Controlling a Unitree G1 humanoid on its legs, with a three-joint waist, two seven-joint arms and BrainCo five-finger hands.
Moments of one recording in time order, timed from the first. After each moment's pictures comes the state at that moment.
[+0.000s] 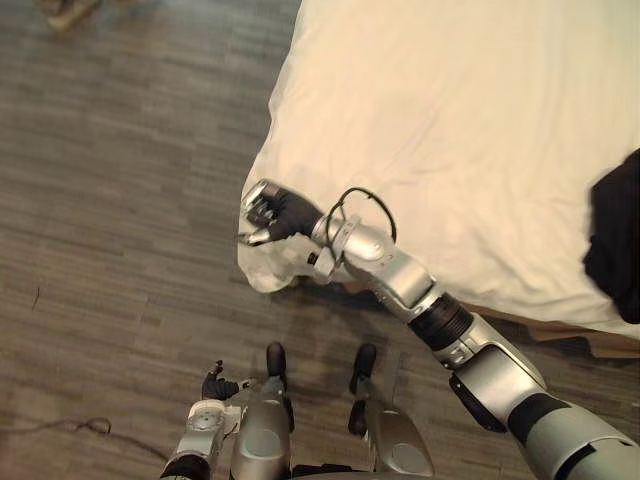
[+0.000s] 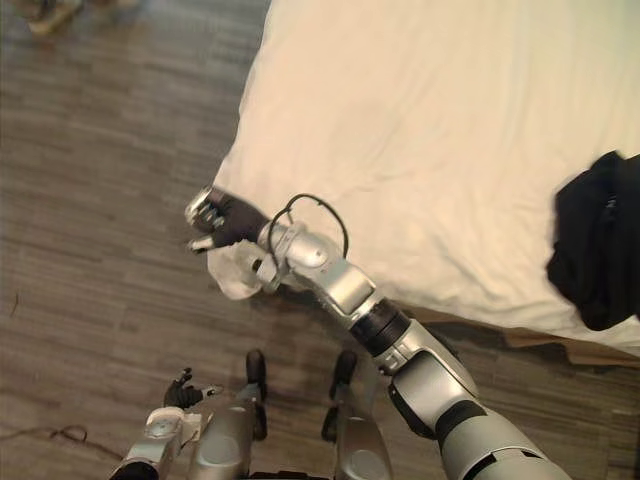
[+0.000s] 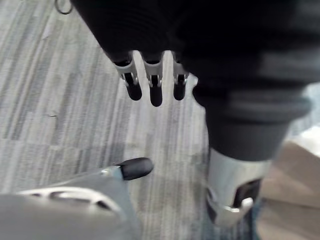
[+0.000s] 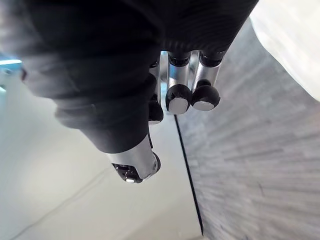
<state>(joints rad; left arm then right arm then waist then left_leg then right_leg) -0.10 0.18 -0.03 0.93 -0.02 -0.04 0.20 -0.86 -0.15 0.67 0.28 0.36 0.13 0.23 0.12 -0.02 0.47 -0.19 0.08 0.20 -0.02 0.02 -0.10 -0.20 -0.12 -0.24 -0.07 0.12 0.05</state>
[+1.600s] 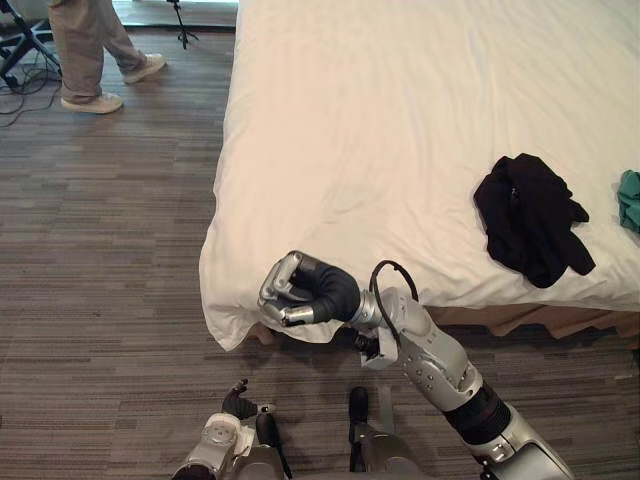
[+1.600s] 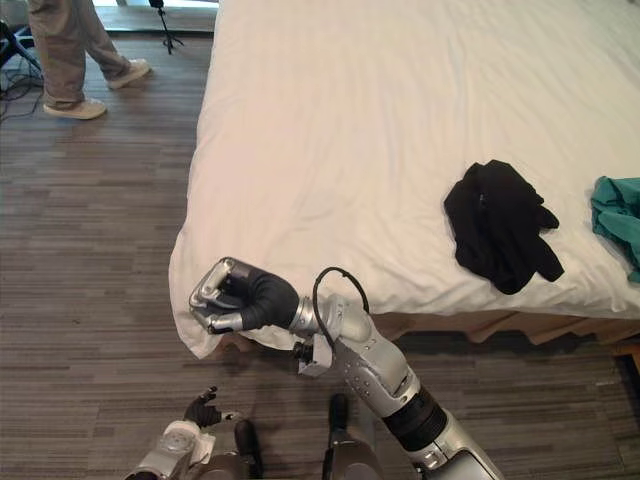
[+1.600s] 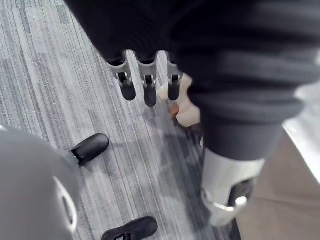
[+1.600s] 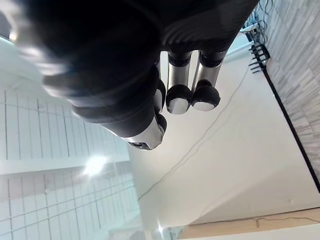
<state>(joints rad) -0.03 0.18 -0.18 1.06 0.04 -0.03 0.09 -0.35 -0.23 0.51 -0.25 0.81 0.10 0.62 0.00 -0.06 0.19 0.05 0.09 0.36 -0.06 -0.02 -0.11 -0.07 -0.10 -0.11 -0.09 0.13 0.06</state>
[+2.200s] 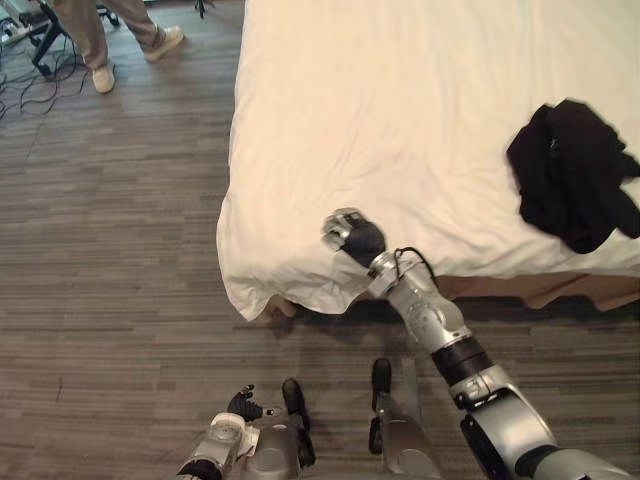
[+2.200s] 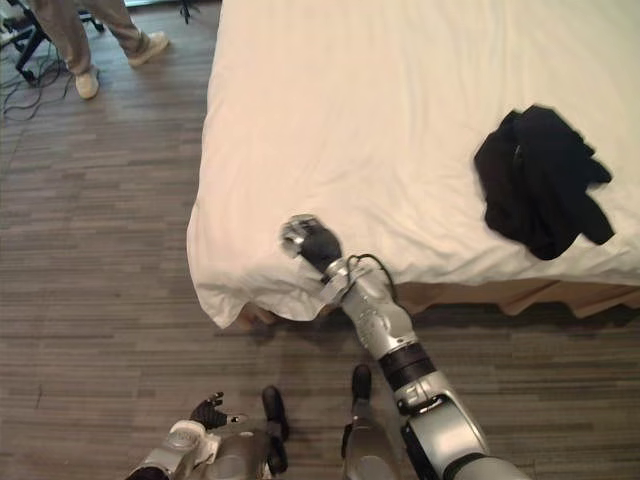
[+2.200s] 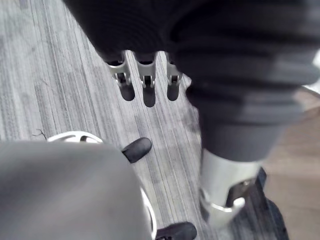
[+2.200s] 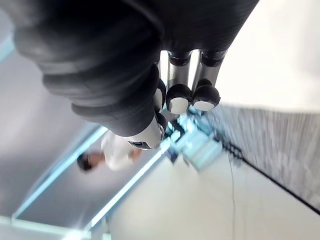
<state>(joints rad) -0.10 0.15 -0.18 1.05 -0.02 -0.05 0.10 -0.59 -0.26 0.10 0.72 0.83 -0.03 0.31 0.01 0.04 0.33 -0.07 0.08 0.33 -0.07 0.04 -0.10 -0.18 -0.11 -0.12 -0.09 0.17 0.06</state>
